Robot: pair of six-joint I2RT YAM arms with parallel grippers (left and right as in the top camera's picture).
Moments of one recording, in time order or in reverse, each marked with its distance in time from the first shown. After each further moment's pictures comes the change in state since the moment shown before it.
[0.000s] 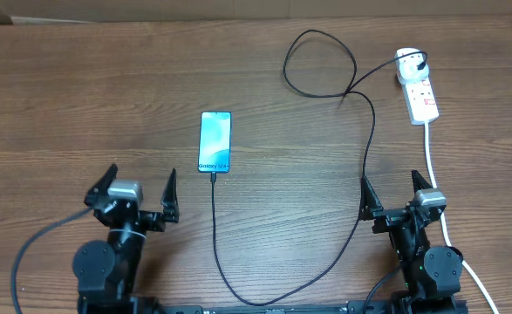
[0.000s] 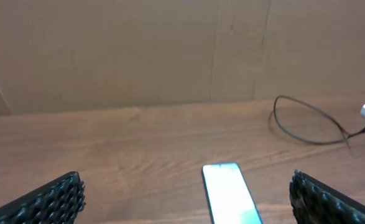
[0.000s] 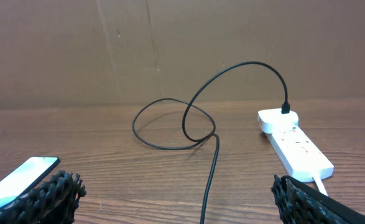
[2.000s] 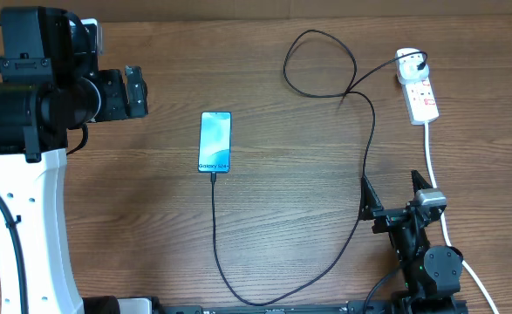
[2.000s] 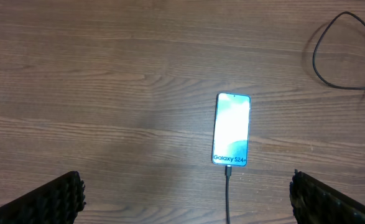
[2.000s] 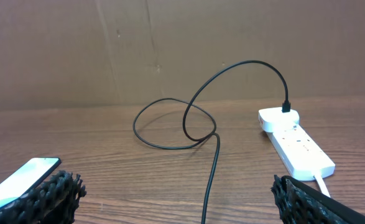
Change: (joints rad) left arm 0.000 1.280 1.744 -1.322 -0.109 -0.107; right arm 0.000 0.002 0.000 0.001 -0.001 0.008
